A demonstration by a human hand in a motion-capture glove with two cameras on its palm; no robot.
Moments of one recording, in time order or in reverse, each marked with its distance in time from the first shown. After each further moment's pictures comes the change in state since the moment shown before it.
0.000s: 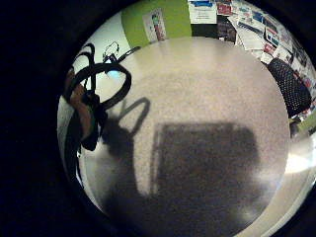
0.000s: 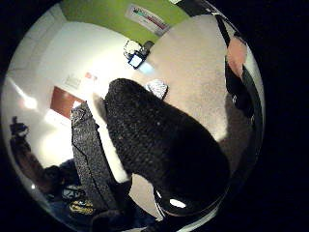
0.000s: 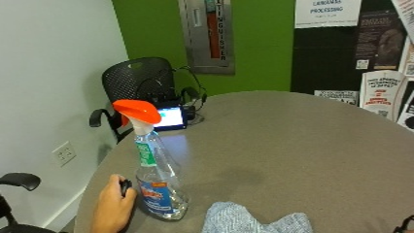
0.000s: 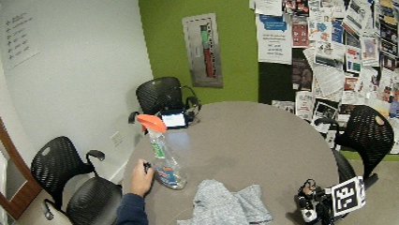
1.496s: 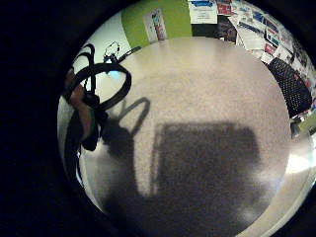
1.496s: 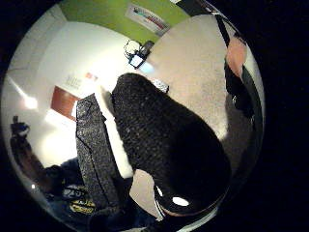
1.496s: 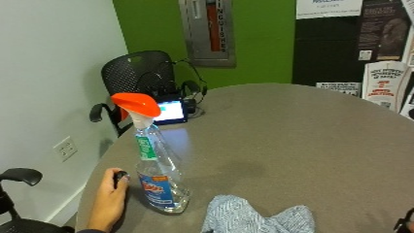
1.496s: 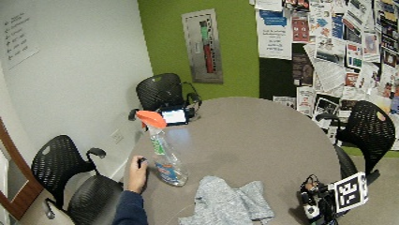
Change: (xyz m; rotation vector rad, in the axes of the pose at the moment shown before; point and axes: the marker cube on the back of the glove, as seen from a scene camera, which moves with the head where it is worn) arm -0.001 -0.009 -0.010 0.016 -0.007 -0.017
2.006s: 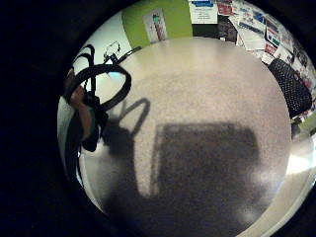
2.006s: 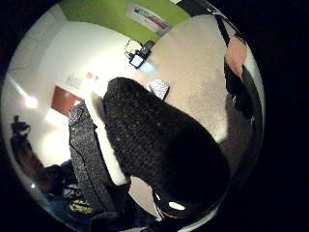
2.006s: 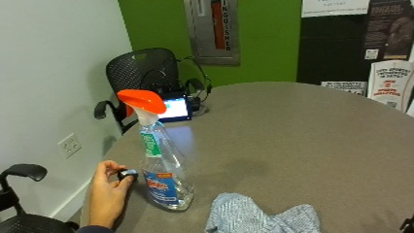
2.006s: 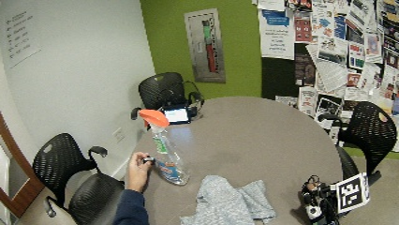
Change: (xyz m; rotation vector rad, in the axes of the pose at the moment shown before) arm 0.003 0.003 -0.002 0.008 -0.018 0.013
